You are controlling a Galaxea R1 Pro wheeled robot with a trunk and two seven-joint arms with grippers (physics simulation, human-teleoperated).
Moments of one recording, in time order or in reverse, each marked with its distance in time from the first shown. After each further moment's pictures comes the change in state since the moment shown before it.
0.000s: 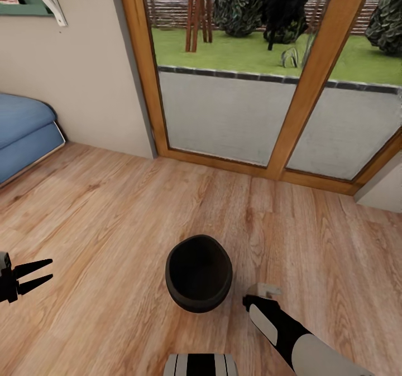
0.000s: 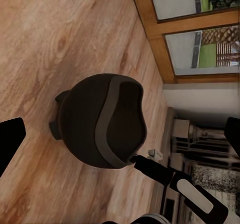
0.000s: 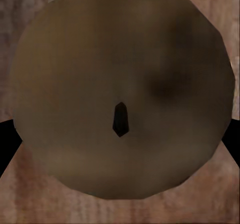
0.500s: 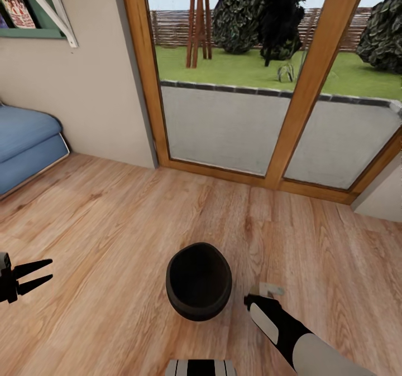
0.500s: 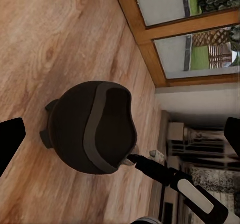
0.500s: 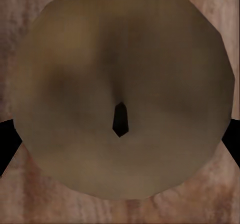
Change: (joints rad) left arm 0.000 0.000 0.001 0.004 0.000 0.000 0.000; right arm 0.000 -0.006 -0.001 -0.012 -0.013 0.007 -0.028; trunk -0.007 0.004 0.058
